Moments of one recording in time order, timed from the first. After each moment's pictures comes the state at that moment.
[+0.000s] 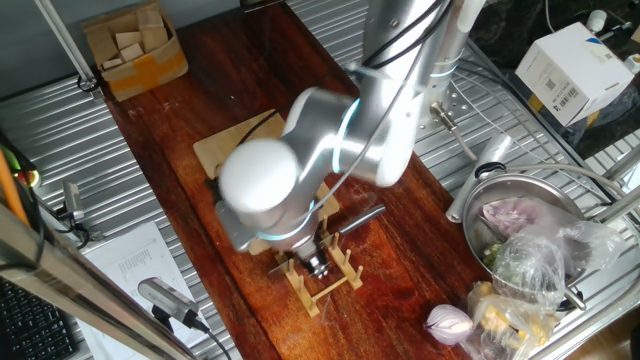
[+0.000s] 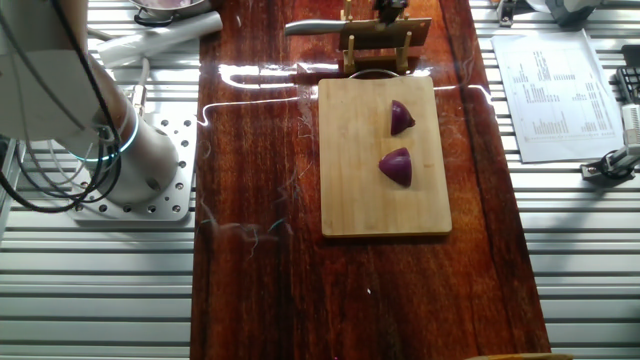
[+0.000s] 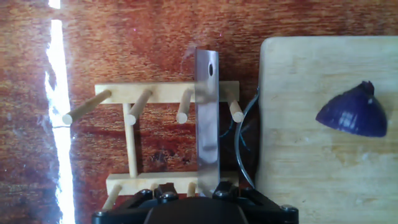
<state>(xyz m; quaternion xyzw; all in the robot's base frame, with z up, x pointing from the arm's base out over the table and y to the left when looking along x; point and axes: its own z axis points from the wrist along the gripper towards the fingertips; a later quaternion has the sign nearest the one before) 0.491 0.298 0.089 0.02 -0.99 -0.01 0.10</state>
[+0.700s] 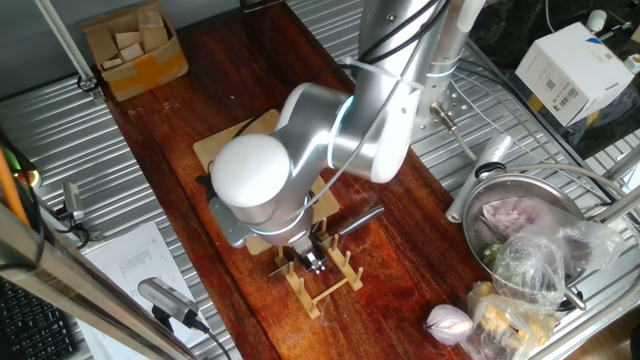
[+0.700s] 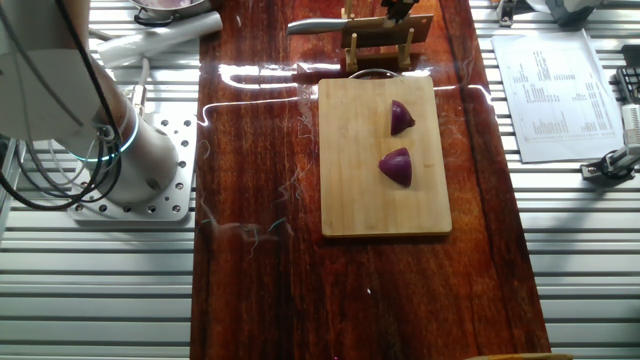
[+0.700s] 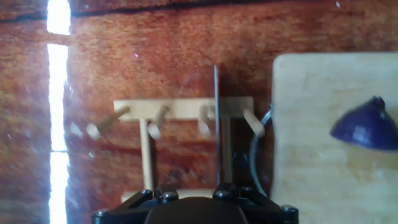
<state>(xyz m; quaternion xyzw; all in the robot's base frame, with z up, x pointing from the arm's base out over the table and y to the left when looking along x) 0.485 0.288 0.098 0.03 -0.99 -0.01 0.11</state>
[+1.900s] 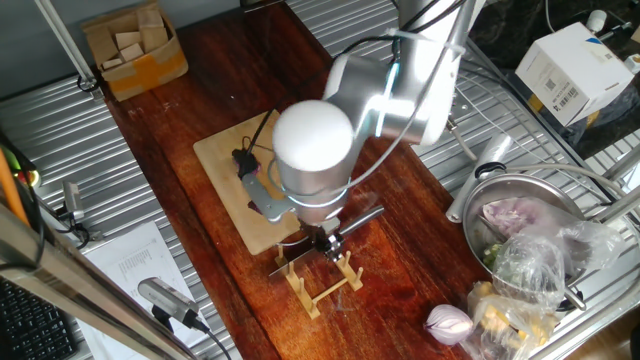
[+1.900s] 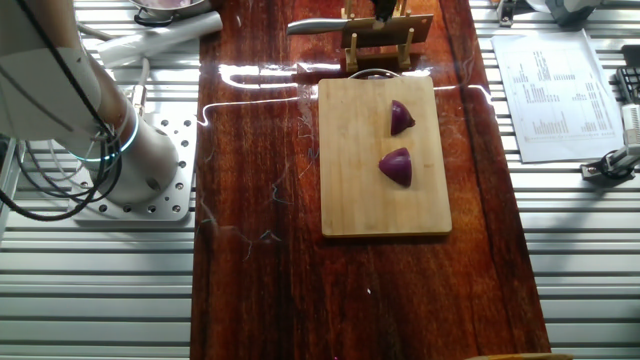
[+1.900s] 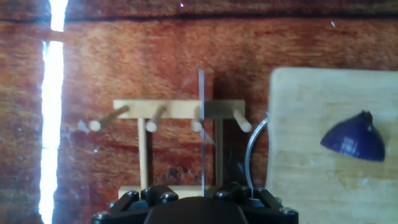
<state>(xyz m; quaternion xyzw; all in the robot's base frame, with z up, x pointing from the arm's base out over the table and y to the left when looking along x) 0.460 0.278 0.116 0.07 -1.00 0.01 0.03</state>
